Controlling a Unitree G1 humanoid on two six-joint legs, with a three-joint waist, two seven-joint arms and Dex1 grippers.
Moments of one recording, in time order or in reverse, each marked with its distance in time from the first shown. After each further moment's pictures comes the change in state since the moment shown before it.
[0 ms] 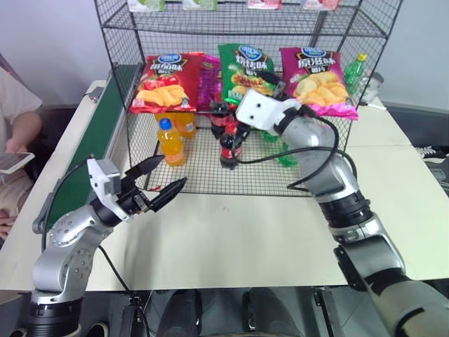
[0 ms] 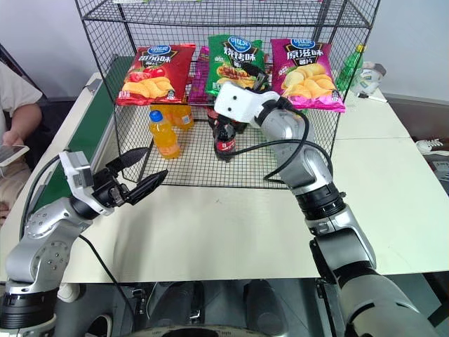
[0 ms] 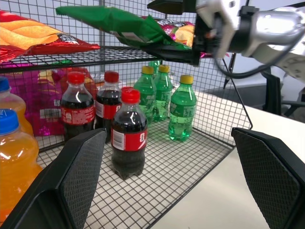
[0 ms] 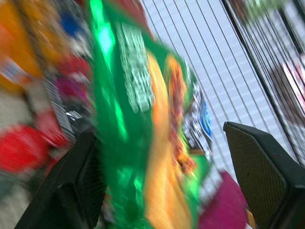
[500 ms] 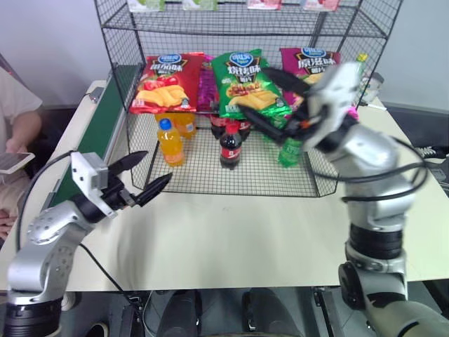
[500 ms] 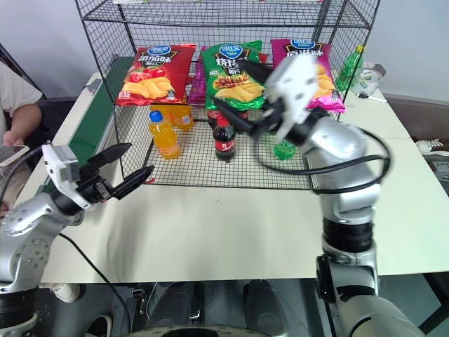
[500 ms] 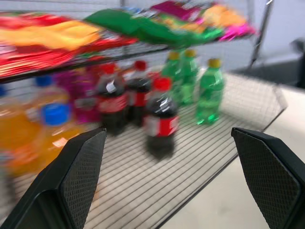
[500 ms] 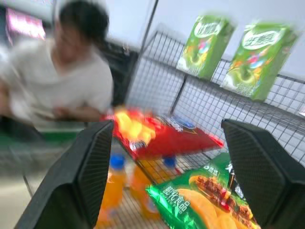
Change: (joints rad) left arm 0.039 0.153 0.097 -0.004 0.020 0.051 0.046; right arm 0.212 -0.031 -0.465 -0.423 0.946 0.348 0.320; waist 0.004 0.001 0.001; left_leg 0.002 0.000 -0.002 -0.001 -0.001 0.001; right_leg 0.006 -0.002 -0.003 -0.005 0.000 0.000
